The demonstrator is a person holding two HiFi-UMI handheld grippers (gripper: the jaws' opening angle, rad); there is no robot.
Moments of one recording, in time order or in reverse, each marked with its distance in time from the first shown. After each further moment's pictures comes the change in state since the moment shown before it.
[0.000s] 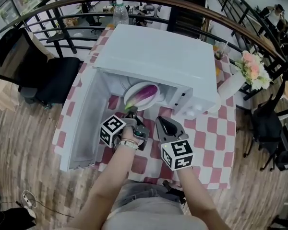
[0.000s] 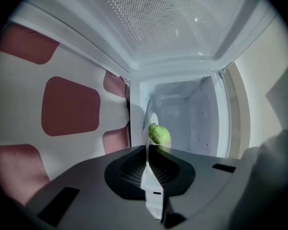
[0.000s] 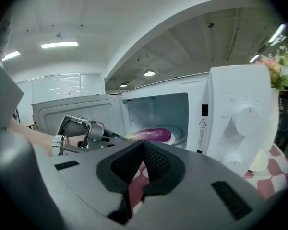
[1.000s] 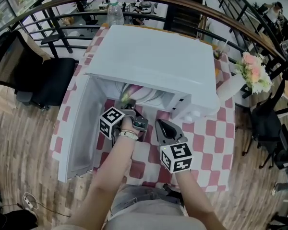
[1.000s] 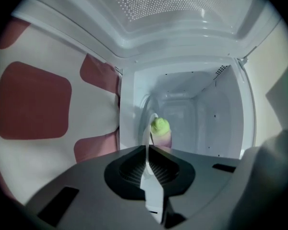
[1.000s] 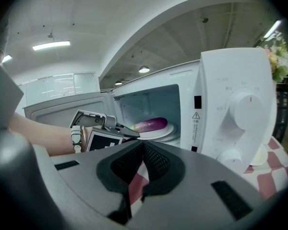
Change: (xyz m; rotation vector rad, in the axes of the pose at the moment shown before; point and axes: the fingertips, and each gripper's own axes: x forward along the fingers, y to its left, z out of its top) left arm 0.054 -0.009 0.013 -0.039 -0.006 0.028; right arm 0.011 -0.020 -0.009 0.059 0.044 -0.032
